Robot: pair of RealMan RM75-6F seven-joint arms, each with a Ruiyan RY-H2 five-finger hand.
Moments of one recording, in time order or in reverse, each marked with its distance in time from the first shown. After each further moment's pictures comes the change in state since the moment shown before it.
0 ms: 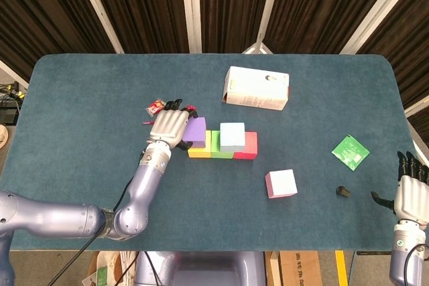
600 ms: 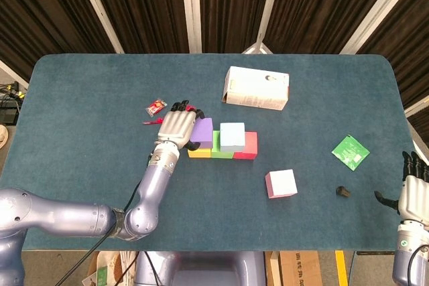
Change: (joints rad) left arm -0.037 -0.053 -0.022 0.038 -0.025 0.014 0.000; right arm -0.005 0.016 0.008 -0.008 0.010 -0.002 0.018
